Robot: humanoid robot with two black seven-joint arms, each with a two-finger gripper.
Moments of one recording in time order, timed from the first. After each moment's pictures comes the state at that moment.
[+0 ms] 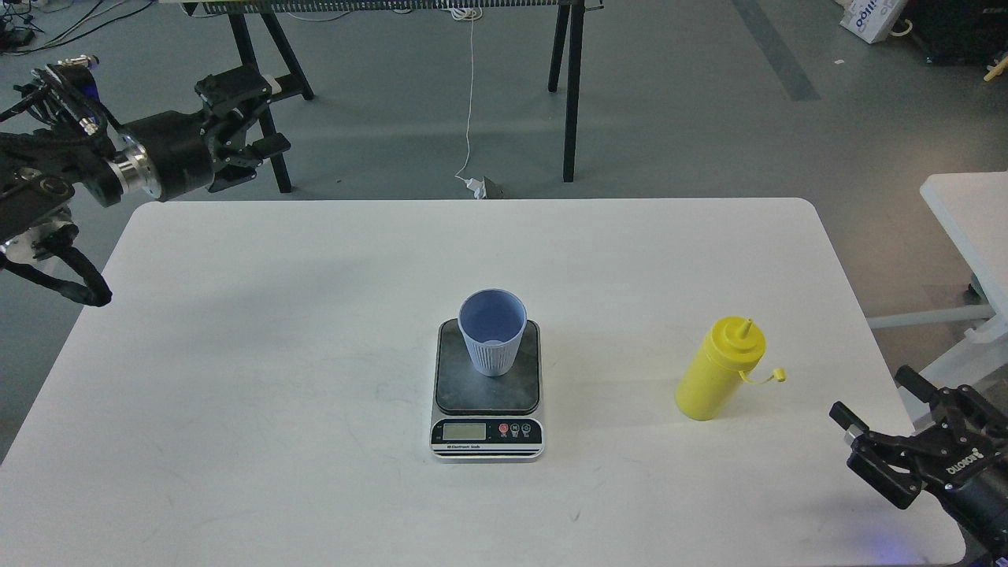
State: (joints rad) left arm -1.09 0.67 -0.16 -0.75 0.61 -0.49 -0.49; right arm -0.43 -0.73 1.28 1.39 0.90 0.49 -0.49
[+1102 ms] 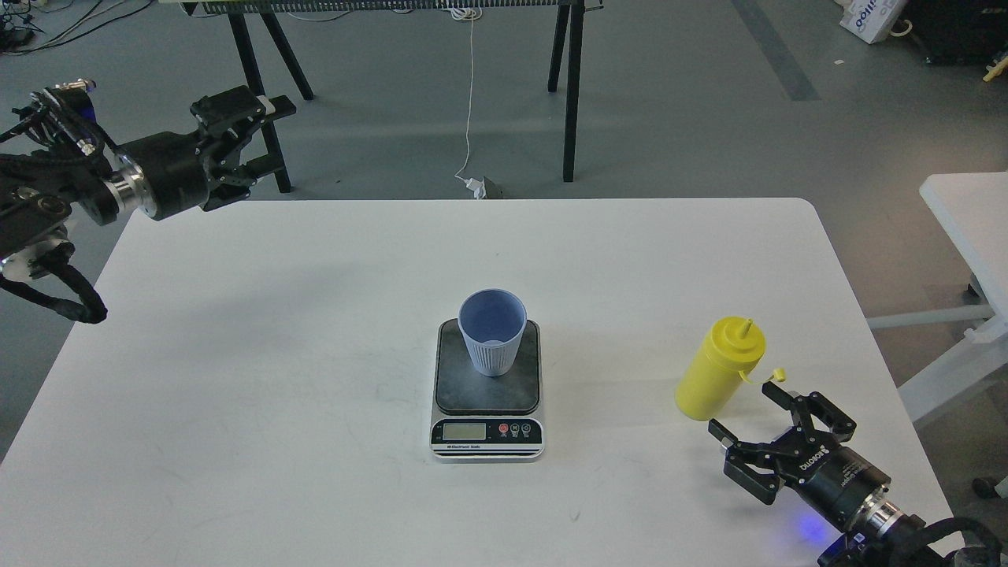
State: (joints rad) left arm -1.05 0.68 -0.17 -0.75 0.61 -0.49 -0.49; right arm -0.09 -0.43 1.11 1.08 0.66 0.49 -0.49
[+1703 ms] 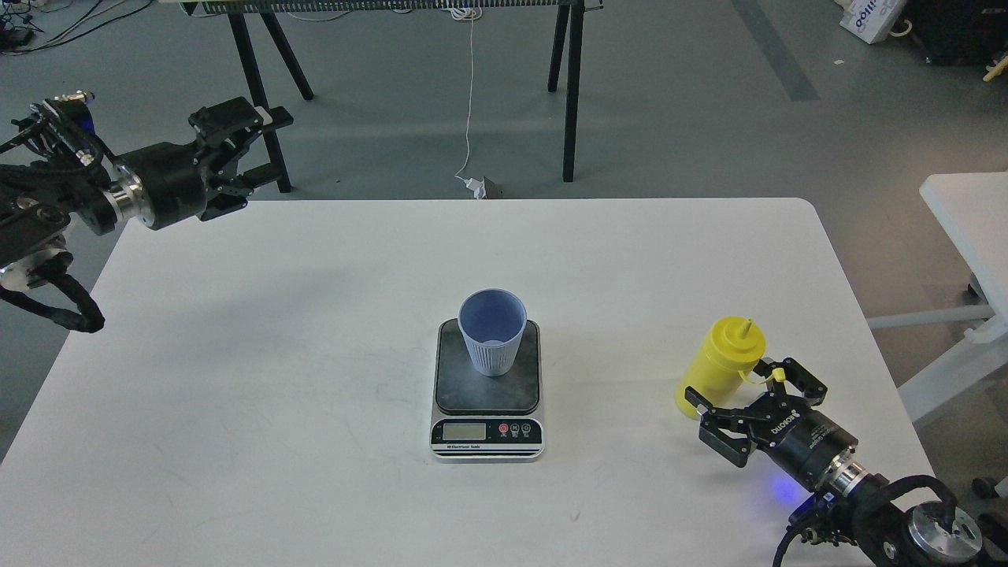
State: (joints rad) left arm -1.02 0.68 -0.17 -0.75 0.61 -0.49 -0.49; right arm 0.03 -0.36 1.08 0.99 0.61 0.49 -0.48
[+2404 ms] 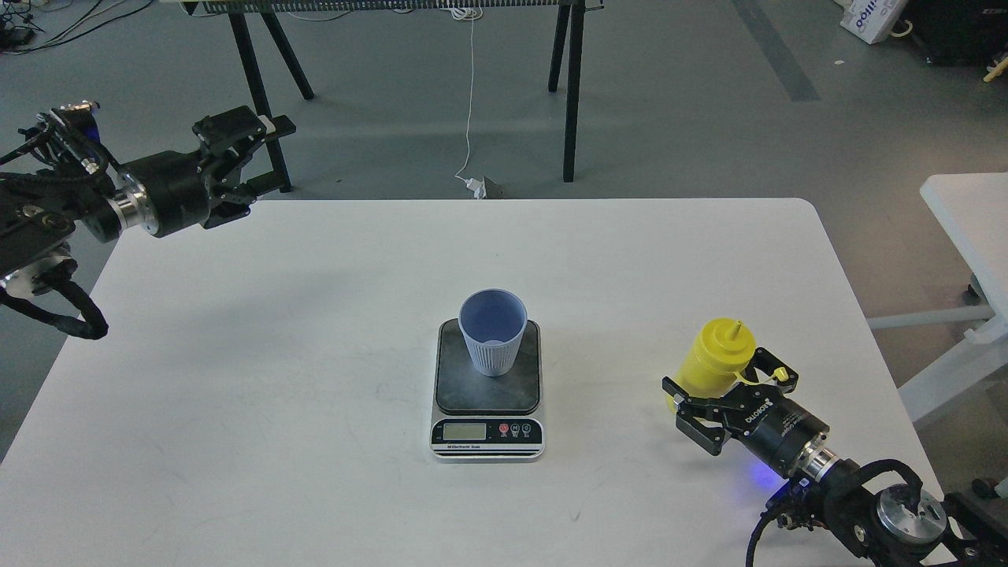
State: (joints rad) left arm -1.01 0.68 -0.17 -0.75 0.61 -0.49 -0.49; right arm 0.09 -0.30 1.08 0.93 0.55 0.49 -0.48
